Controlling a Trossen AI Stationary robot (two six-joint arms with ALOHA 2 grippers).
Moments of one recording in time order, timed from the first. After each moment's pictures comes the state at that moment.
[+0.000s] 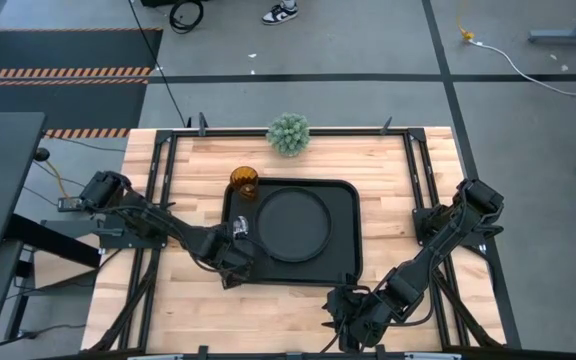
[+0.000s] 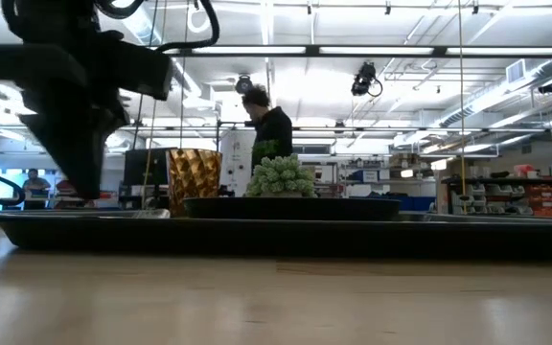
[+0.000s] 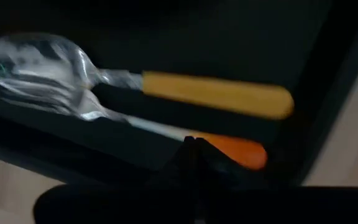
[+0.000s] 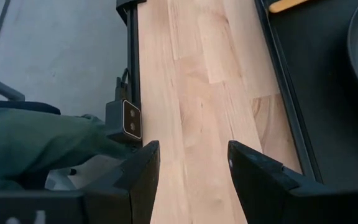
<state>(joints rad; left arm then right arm) -0.42 1.64 1.00 -0.77 -0.19 -0.67 0.77 1.77 1.34 -0.47 0.40 0.84</state>
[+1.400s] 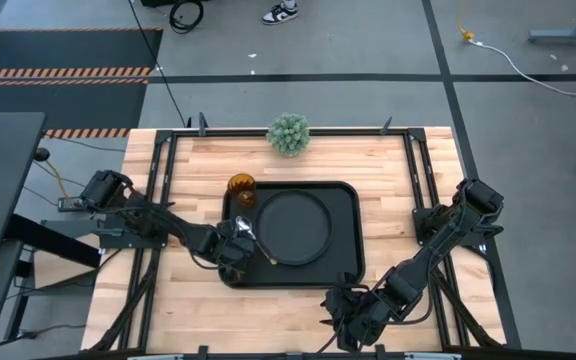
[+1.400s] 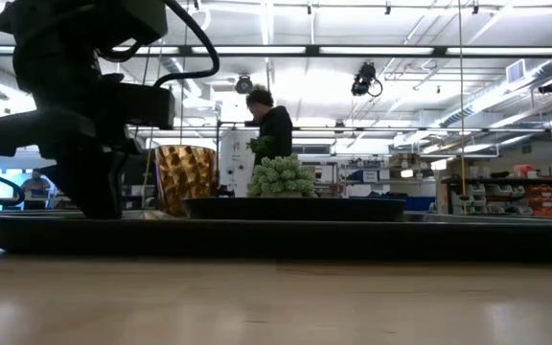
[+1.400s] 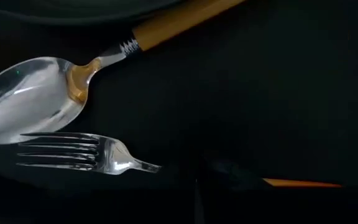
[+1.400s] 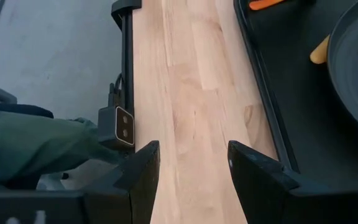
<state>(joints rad) -0.39 1.65 0.83 -0.48 -0.25 -0.54 0.76 1.77 1.34 -0.47 0.42 0.81</state>
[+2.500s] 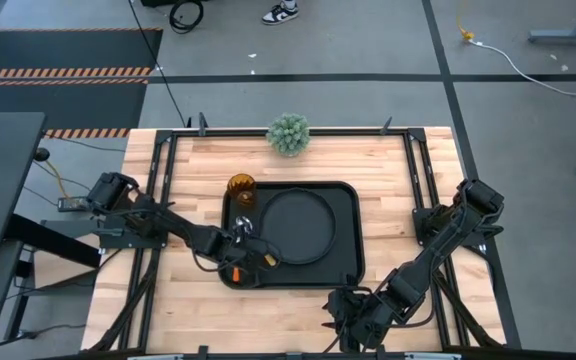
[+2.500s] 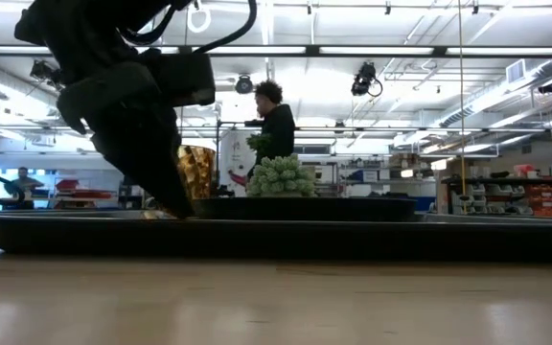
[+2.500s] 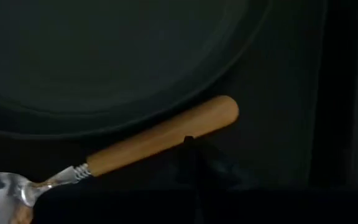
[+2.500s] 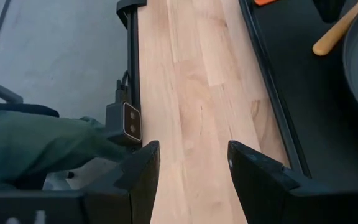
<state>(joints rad) -0.38 1.70 0.86 -0.18 -0.31 -0.54 0.78 1.77 1.34 -0.47 0.42 0.84</state>
